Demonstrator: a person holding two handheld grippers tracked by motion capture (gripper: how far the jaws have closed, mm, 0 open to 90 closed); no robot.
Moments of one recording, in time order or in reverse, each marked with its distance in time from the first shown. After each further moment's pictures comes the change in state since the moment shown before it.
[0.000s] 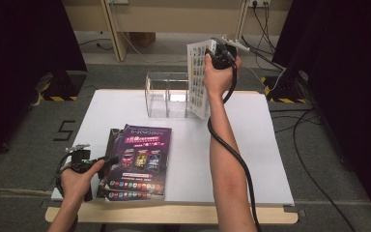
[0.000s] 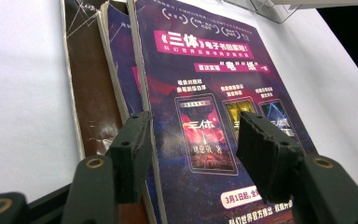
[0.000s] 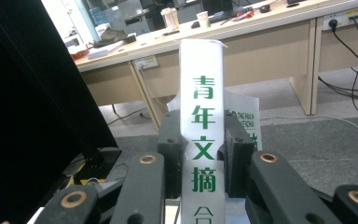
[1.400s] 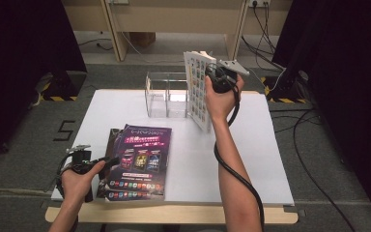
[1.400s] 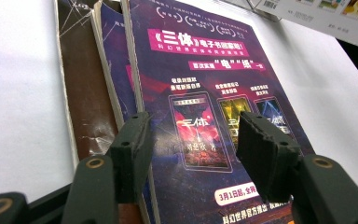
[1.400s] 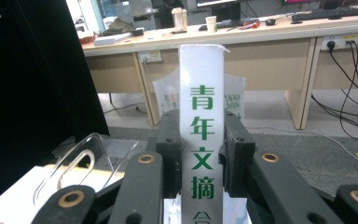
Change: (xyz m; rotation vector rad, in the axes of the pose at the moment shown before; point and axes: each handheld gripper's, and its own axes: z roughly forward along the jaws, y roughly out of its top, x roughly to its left) left arm -0.003 -0.002 -0.001 0.000 -0.005 0.009; right arm 0.002 -0.047 -0.055 -0.022 0.015 -0.148
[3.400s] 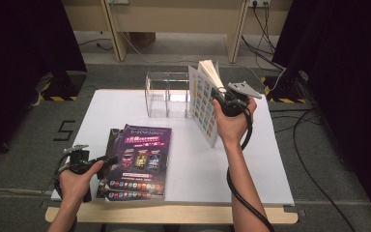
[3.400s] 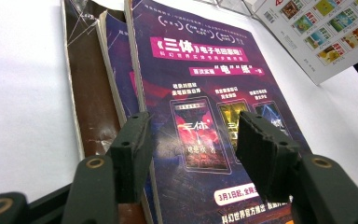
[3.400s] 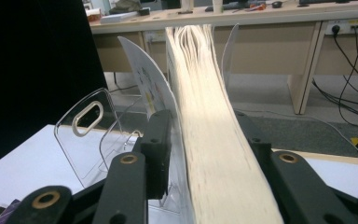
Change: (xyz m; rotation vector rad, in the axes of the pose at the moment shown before) left arm -0.001 0.001 -0.005 -0.017 0.008 0.007; right arm -0.011 -0.033 -0.056 0.063 0.027 -0.041
